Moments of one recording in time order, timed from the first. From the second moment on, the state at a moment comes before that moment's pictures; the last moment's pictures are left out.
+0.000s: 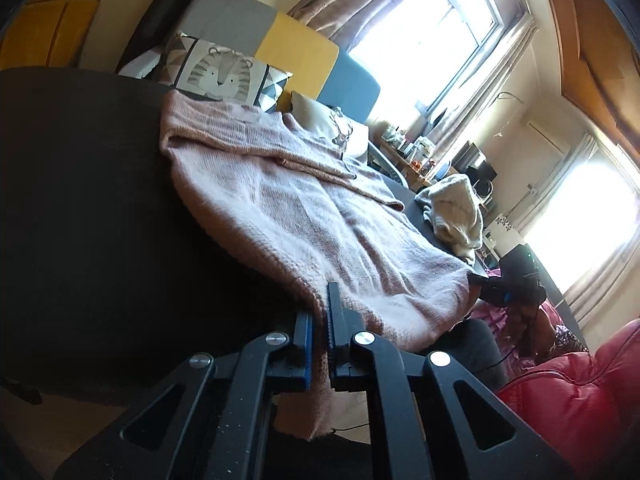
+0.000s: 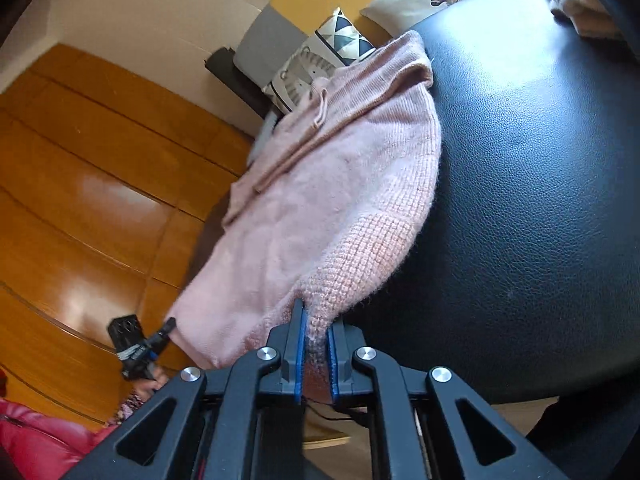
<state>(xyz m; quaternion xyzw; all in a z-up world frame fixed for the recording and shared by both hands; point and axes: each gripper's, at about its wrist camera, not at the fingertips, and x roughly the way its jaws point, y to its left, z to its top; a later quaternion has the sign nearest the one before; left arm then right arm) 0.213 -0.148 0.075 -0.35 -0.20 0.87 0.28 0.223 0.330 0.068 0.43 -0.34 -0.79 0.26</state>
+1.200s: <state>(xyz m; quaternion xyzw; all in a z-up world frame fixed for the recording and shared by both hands) 0.153 -0.203 0.081 -0.27 -0.47 0.78 0.29 0.184 0.369 0.110 0.33 -0.47 -0.76 0.30</state>
